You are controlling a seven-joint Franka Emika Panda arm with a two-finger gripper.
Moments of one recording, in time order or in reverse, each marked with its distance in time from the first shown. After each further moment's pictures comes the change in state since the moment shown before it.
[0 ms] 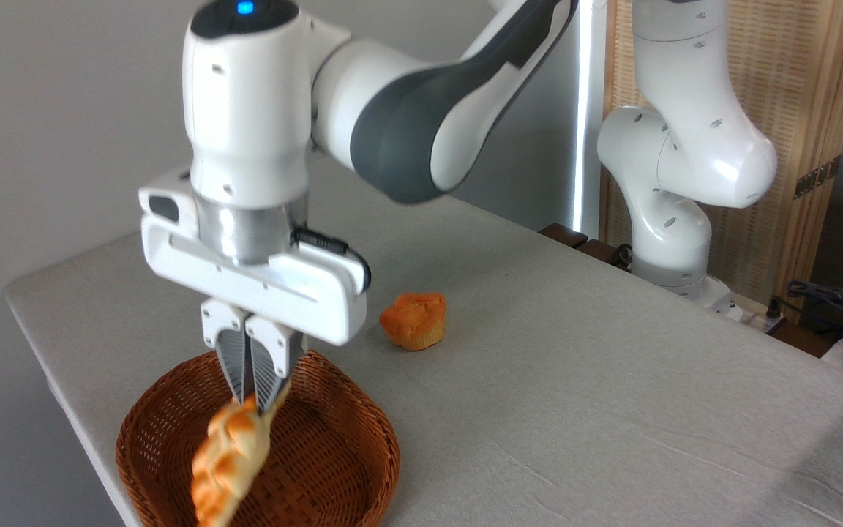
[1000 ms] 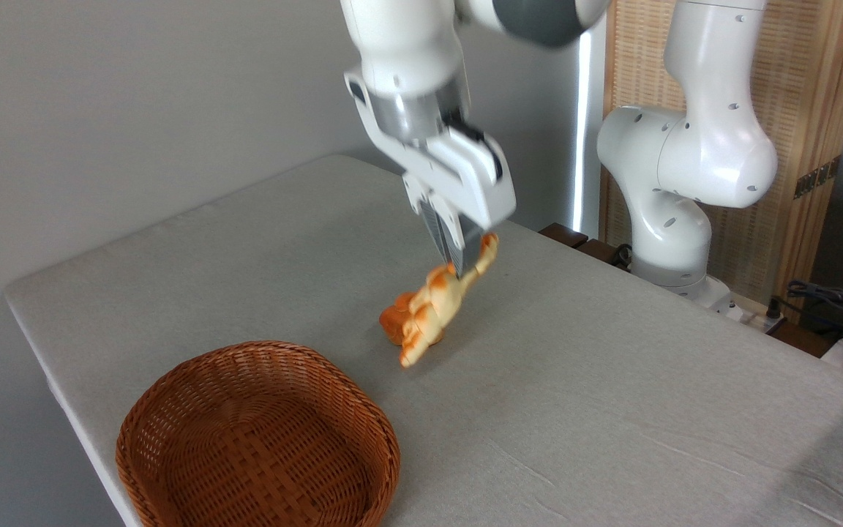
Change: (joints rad) arm 0.006 -0.468 -0.003 -0.430 0.126 -0.421 0.509
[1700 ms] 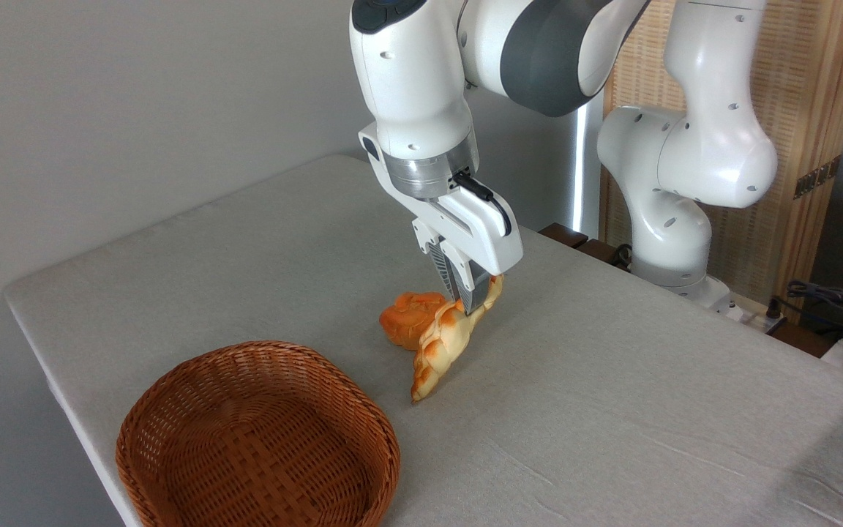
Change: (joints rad) arm 0.001 0.004 0.005 -0.106 0.001 0.116 0.001
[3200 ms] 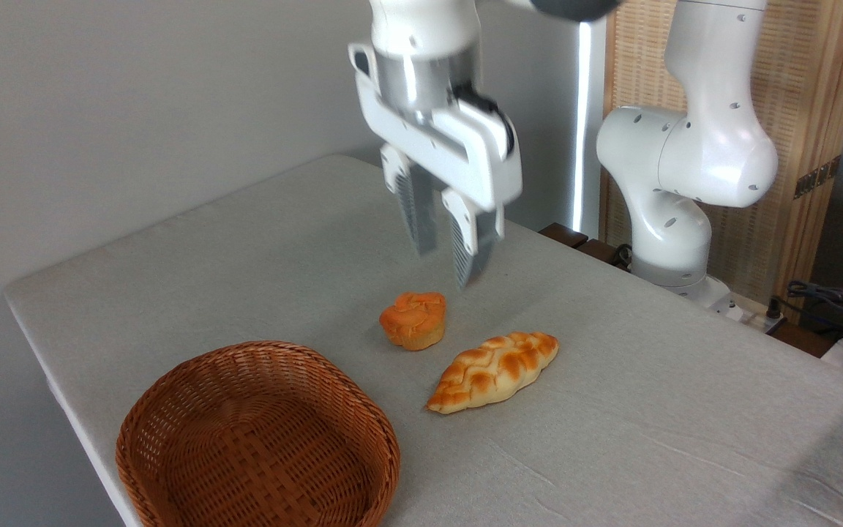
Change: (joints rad) arm 0.019 -0.015 0.019 0.214 -0.002 -0.062 0.007
